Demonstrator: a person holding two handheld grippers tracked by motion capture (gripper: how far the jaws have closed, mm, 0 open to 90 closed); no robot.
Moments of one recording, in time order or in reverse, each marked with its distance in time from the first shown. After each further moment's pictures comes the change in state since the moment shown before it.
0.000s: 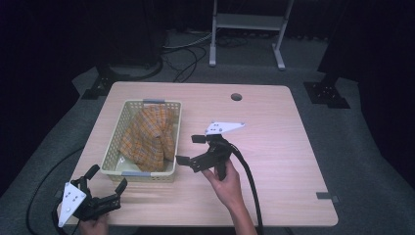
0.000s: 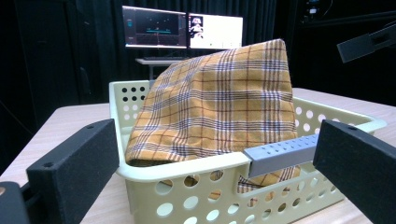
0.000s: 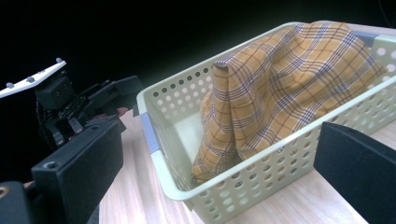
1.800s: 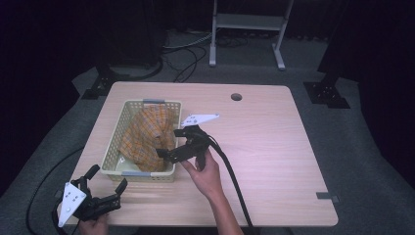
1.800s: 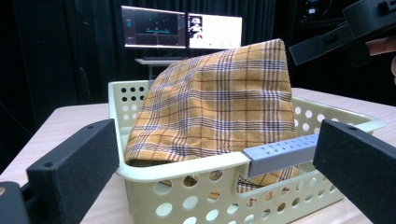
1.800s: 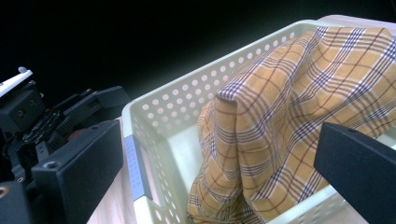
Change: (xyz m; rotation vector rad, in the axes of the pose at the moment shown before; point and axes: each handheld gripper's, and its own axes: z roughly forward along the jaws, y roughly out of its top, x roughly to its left) left arm 0.000 0.000 0.000 -0.001 -0.004 -0.001; right arm -0.001 0.022 0.053 0.045 -0.008 -0.005
